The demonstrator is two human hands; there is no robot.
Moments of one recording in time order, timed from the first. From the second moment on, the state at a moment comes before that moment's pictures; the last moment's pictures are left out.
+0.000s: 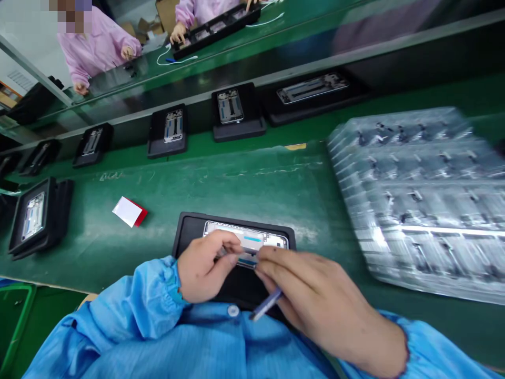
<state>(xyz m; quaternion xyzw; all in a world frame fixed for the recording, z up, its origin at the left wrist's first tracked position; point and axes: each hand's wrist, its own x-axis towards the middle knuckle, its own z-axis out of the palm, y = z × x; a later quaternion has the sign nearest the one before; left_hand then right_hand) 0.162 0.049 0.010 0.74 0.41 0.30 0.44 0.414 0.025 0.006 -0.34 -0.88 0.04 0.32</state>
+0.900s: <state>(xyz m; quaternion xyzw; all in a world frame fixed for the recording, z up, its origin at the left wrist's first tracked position) 0.149 0.078 -0.007 0.86 0.45 0.15 0.22 0.396 0.080 -0.015 -0.36 -0.92 -0.04 0.15</state>
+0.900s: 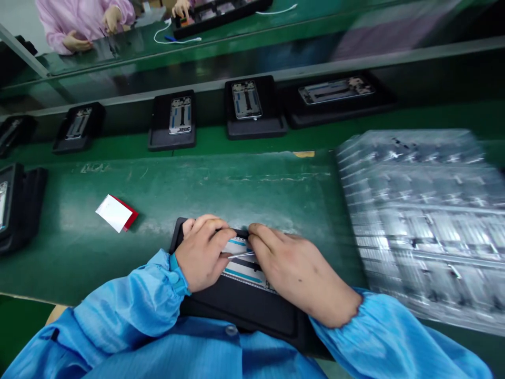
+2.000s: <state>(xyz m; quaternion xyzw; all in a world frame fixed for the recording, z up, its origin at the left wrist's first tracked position) 0.148 0.077 -0.013 0.86 0.46 0.15 0.19 0.421 0.055 0.020 -0.53 -0.76 0.16 0.36</state>
